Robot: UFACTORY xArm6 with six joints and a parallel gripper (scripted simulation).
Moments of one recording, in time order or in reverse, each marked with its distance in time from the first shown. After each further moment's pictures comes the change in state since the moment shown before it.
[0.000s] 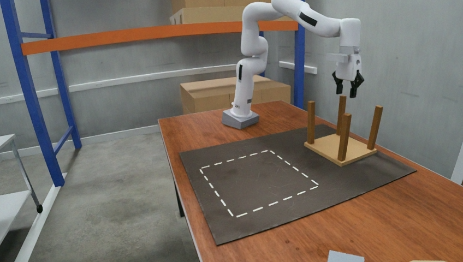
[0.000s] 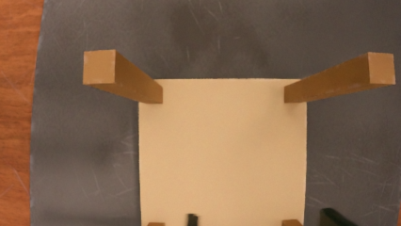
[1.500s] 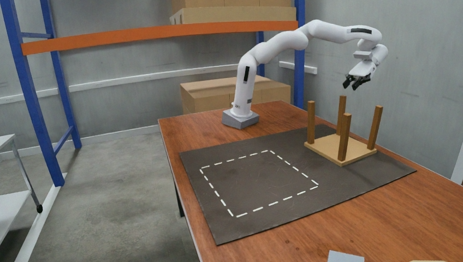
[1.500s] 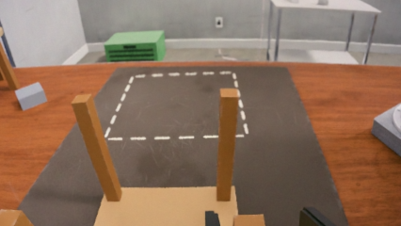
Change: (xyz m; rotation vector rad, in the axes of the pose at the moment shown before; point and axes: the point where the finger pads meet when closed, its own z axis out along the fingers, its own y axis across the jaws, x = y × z) arm -0.142 0.097 0.001 0.038 0.986 0.006
